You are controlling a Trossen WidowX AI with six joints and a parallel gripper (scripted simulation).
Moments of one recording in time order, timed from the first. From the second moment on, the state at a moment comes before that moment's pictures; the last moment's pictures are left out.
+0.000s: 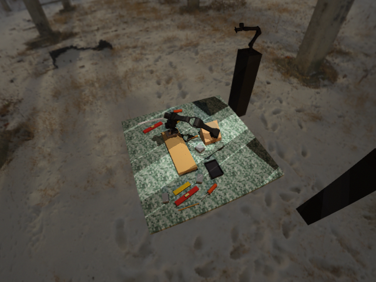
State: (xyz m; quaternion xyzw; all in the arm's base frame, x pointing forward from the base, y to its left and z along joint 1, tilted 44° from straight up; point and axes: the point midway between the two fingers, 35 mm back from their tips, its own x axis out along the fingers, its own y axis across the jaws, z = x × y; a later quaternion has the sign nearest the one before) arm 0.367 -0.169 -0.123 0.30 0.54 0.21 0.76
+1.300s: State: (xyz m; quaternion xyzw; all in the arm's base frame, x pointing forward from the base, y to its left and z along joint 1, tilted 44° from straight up) arm 0.369 -0.117 -0.076 0.30 0.54 0.21 0.76
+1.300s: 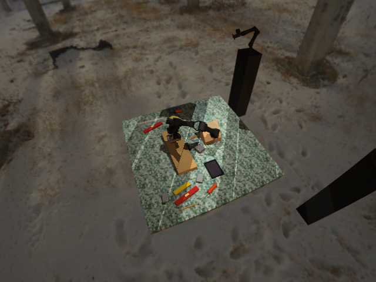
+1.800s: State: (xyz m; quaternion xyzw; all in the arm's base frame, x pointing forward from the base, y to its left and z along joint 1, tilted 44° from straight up) arm 0.370 -0.097 -0.057 0.30 0.54 0.21 0.75
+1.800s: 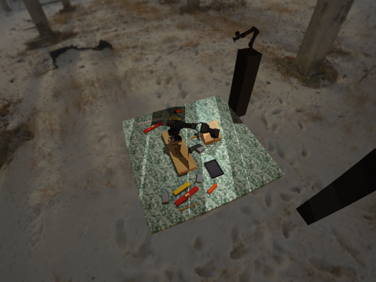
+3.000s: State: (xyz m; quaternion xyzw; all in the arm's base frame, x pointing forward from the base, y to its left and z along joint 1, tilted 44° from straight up) arm 0.371 -0.050 -0.013 0.31 0.54 0.21 0.75
